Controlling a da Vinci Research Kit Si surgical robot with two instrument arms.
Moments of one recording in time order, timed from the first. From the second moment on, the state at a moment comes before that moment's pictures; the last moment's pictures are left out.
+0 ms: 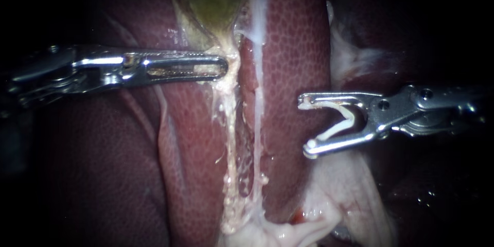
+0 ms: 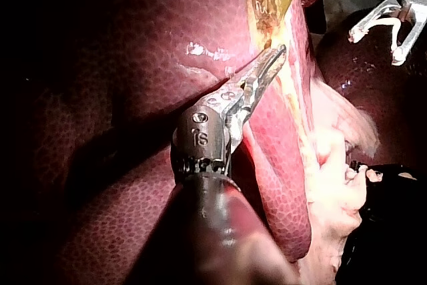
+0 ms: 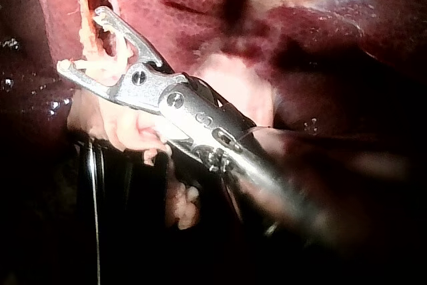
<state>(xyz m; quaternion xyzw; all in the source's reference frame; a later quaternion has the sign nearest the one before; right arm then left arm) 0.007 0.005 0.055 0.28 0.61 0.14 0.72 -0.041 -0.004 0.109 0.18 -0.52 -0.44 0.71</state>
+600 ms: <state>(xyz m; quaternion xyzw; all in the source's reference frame) 0.007 0.005 0.055 0.28 0.61 0.14 0.72 -0.039 -0.003 0.106 0.19 -0.52 -0.44 0.71</state>
